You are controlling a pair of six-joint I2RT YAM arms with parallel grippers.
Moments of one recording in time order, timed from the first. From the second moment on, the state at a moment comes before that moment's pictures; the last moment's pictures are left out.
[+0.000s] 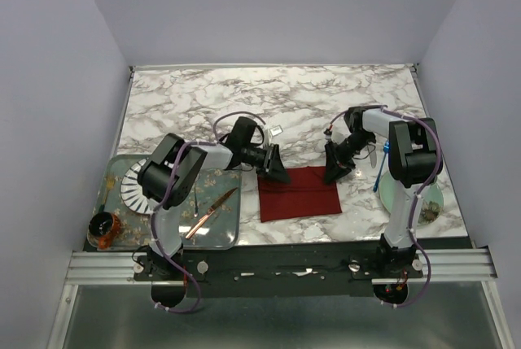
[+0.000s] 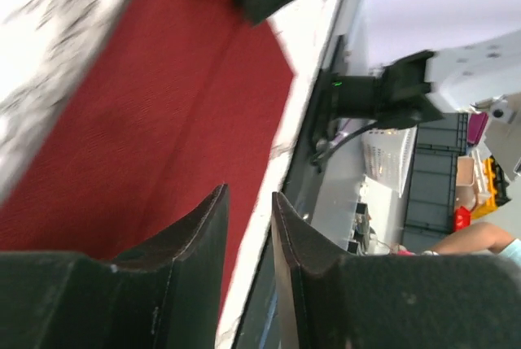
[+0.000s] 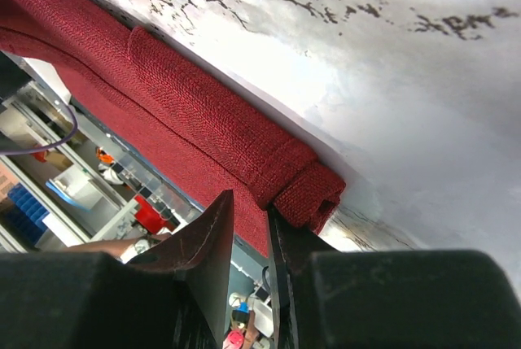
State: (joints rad) left arm -0.54 1.92 0.99 0.24 1.04 -0.65; right arm 0.13 2.08 1.33 -1.05 -0.65 -0.11
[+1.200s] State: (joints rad) left arm -0.84 1.45 0.83 -0.13 0.46 0.50; right arm 0.15 2.04 1.27 -1.04 -0.66 -0.13
